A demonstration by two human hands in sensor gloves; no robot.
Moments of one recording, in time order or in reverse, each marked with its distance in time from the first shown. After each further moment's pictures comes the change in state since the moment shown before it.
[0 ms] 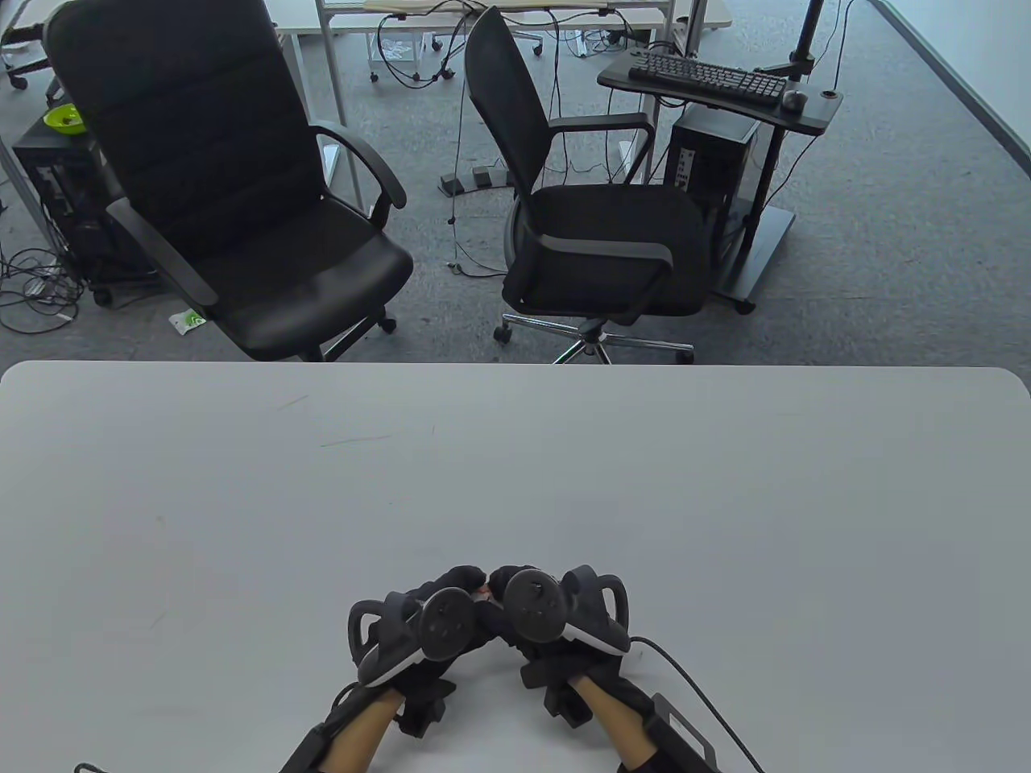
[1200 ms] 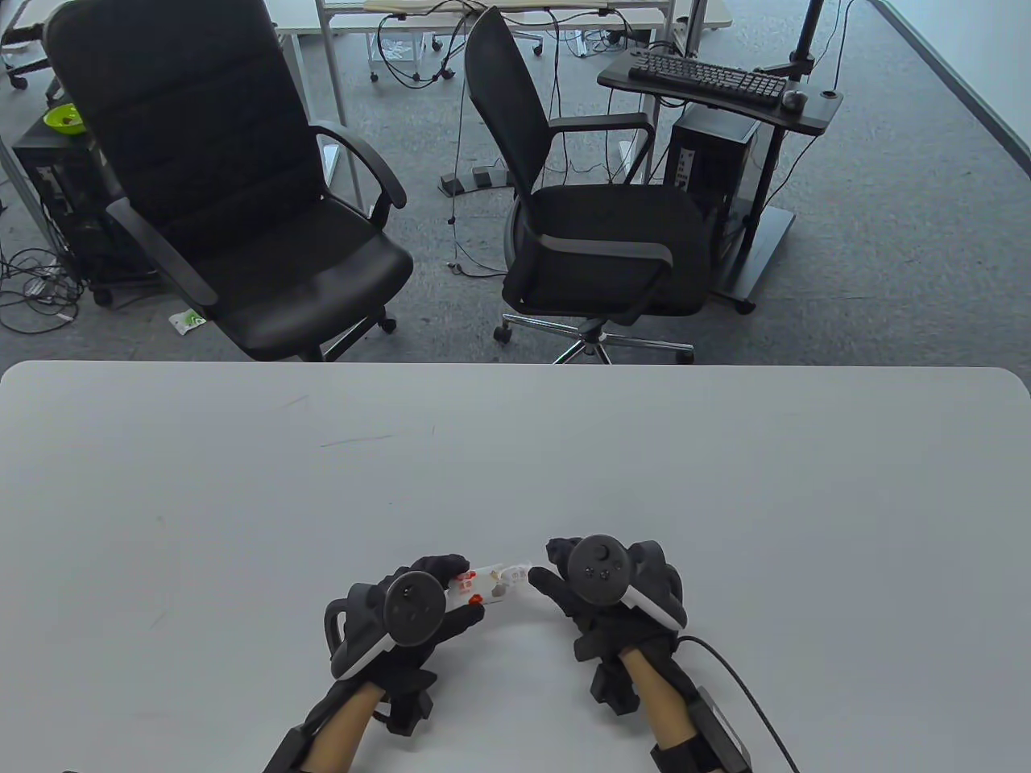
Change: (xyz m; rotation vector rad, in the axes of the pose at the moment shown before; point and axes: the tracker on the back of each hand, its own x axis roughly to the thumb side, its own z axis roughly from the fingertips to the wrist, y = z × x) left_hand -0.029 0.012 0.002 -0.026 0.094 0.138; right_hand -0.081 -0.015 0.004 0.211 0.161 -0.086
